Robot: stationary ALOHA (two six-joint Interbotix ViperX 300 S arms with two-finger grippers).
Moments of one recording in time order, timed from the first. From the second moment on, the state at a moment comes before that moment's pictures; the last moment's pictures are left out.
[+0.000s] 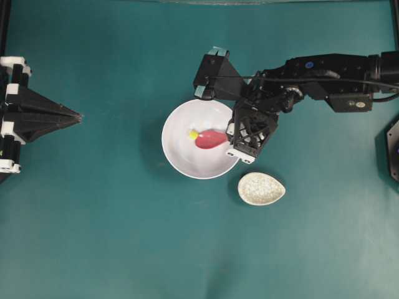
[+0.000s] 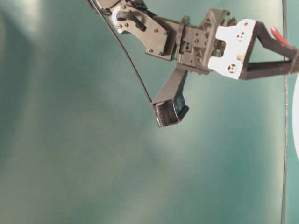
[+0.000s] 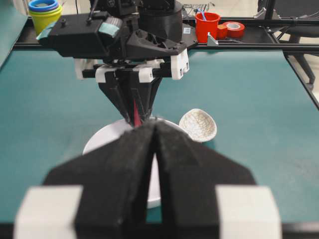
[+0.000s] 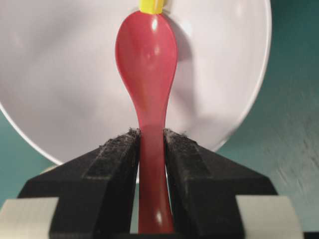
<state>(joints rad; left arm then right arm) 0.00 -0.96 1.18 0.01 -0.17 0.00 -0.16 0.08 0.41 0.27 0.69 0.04</state>
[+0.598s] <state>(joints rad) 0.00 -0.96 1.18 0.01 -0.17 0.00 -0.16 0.08 0.41 0.26 0.55 0.03</state>
